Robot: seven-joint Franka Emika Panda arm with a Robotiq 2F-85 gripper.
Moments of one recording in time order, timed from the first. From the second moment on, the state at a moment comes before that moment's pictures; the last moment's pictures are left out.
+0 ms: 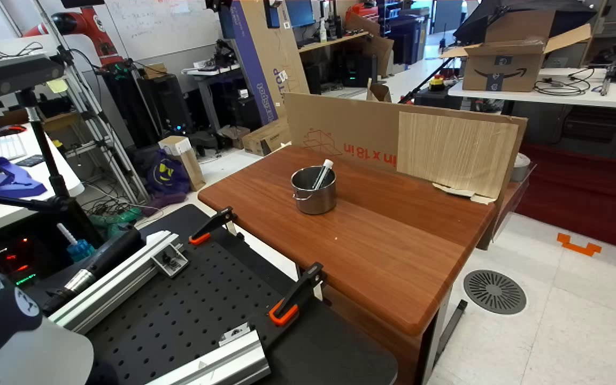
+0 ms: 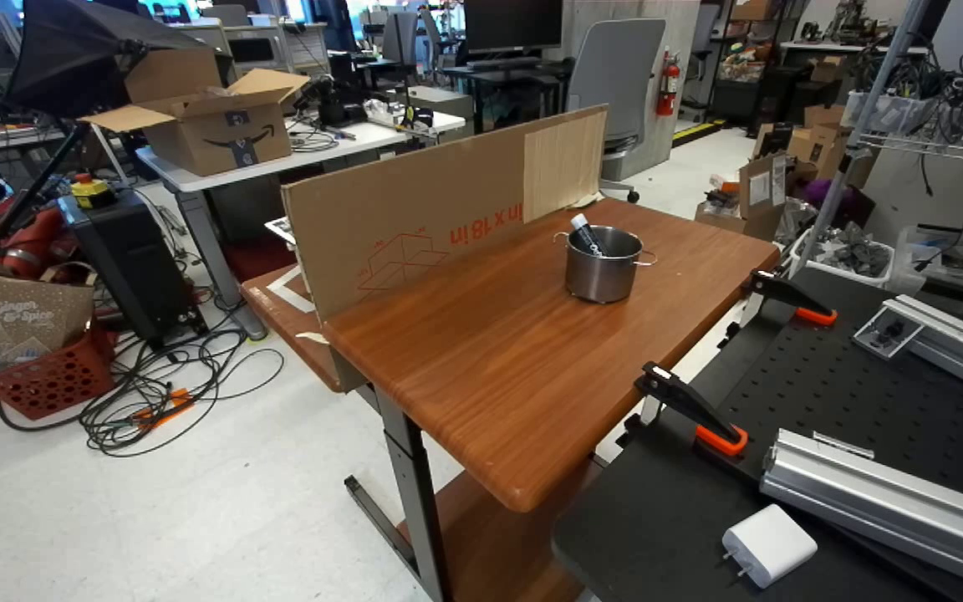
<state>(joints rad) 0.07 -0.25 0.10 -2.22 -0.08 1.87 -0.07</state>
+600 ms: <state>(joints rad) 0.06 -0.22 0.08 -2.22 -0.07 1.96 -0.05</state>
